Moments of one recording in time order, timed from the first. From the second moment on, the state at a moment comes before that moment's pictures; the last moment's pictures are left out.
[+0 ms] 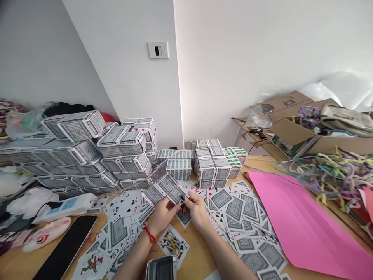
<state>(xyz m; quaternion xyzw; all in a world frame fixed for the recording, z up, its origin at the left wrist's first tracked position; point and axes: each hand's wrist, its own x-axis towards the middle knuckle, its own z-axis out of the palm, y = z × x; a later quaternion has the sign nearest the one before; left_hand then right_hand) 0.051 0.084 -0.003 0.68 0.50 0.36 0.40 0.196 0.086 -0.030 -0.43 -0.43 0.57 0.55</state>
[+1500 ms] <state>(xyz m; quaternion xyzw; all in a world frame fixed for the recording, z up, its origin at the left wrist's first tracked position) 0.018 0.108 -0.012 0.33 0.38 0.57 0.65 0.198 0.092 -0.030 -0.43 -0.37 0.61 0.55</state>
